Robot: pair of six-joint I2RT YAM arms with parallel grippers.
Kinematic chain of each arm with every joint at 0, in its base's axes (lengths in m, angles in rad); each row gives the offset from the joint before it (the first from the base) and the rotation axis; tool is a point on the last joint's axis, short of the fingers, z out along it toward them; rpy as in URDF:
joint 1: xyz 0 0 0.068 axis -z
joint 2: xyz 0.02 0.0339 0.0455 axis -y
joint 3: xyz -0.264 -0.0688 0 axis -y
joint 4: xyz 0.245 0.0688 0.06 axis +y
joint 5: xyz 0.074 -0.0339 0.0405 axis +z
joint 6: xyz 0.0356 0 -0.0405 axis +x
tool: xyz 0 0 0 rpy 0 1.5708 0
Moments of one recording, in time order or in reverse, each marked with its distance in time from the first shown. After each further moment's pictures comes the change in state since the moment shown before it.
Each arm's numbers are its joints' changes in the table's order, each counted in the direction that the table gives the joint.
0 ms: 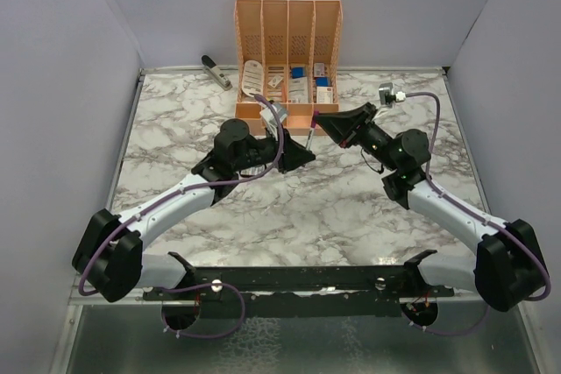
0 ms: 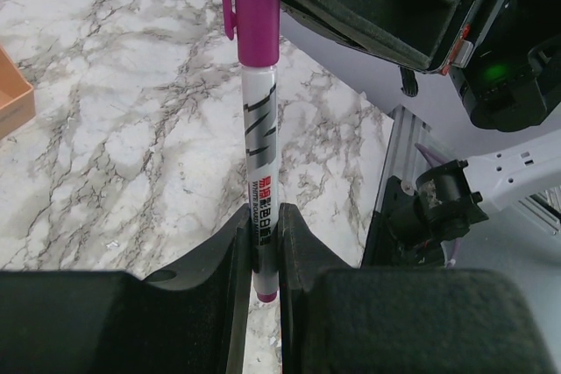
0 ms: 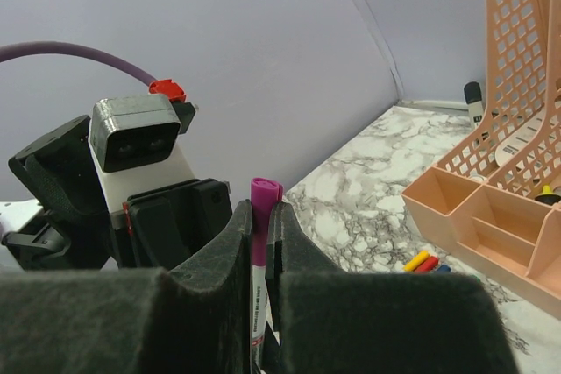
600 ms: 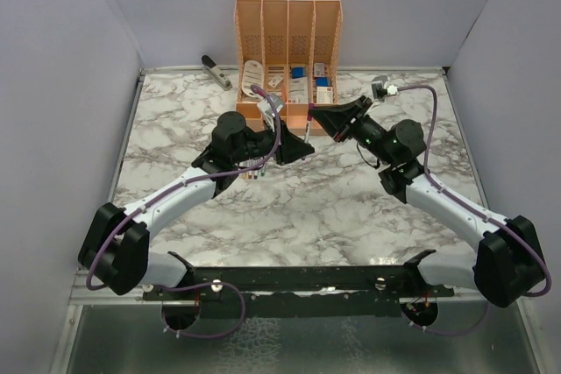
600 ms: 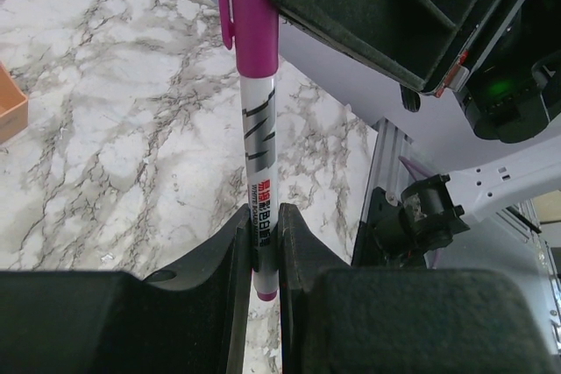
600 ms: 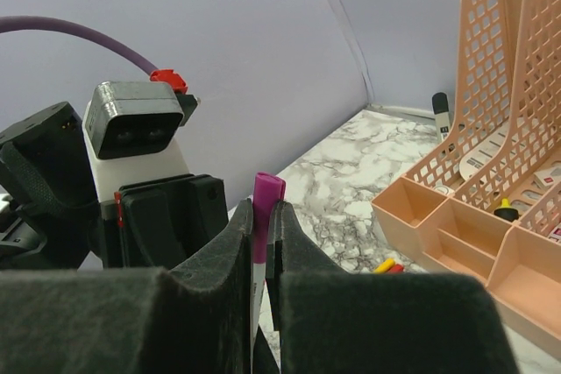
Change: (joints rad) left arm -0.057 -0.049 0.041 -0.053 -0.079 -0.076; right arm -0.023 -0.021 0.087 0.116 -0.032 -0.124
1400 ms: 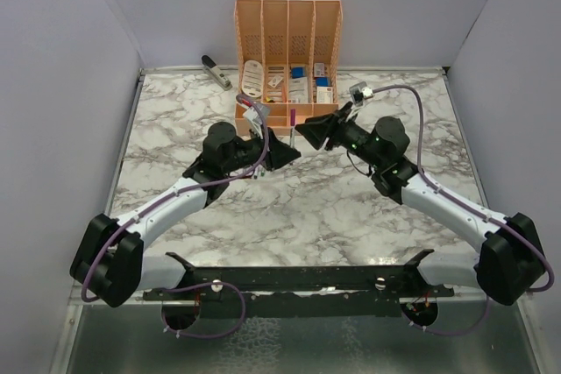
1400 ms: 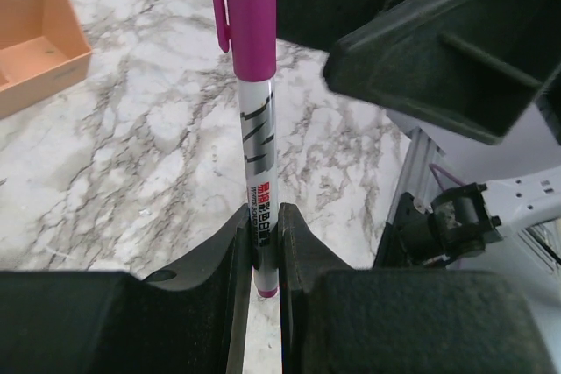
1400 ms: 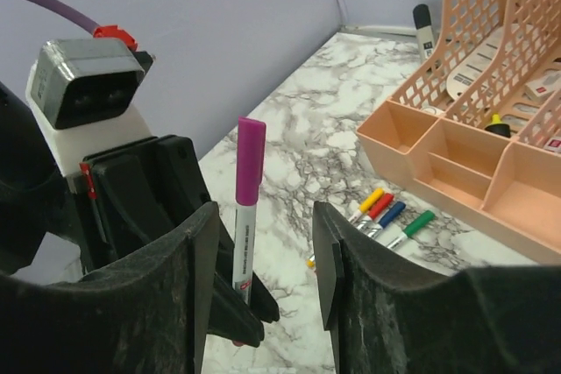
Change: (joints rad) left arm -0.040 0.069 -0.134 -0.021 0.040 -0.016; right arm -0.095 -0.011 0.048 0.236 -0.127 -0.087
